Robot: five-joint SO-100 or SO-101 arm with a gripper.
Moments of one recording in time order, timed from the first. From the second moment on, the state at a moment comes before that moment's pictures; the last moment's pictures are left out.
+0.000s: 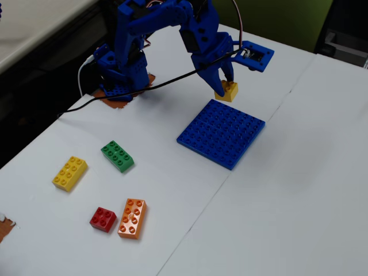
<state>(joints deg) -3.2 68.0 34.2 99.8 -96.3</state>
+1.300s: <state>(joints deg) 3.5 68.9 34.5 99.8 -90.7</state>
